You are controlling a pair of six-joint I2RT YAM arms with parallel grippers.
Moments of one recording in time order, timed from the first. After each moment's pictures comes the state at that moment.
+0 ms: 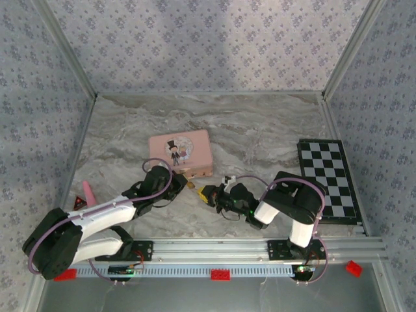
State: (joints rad) left arm -0.73 1.12 0.37 0.15 0.04 -1.38; right arm 1.00 1.80 0.31 1.28 -0.09 1.76
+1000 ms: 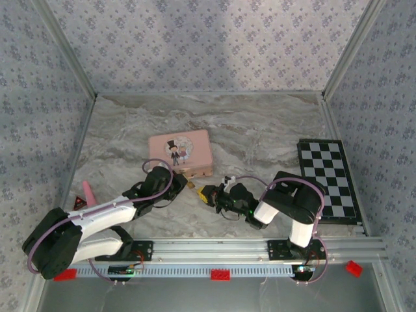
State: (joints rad) left arm -0.74 1.12 0.37 0.15 0.01 -1.39; right arm 1.00 1.80 0.32 1.28 -0.09 1.79
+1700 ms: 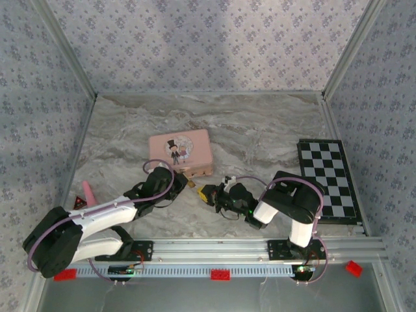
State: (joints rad) left arm -0.77 1.13 0.37 0.18 -0.04 -1.41; right arm 1.00 1.81 0.32 1.28 -0.07 1.80
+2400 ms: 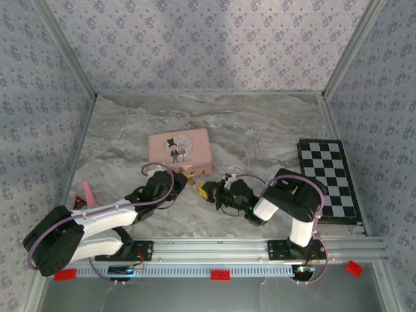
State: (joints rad) left arm -0.81 1.13 0.31 0.31 -0.14 -1.45; right arm 0.95 1.81 0.35 1.27 -0.14 1.85
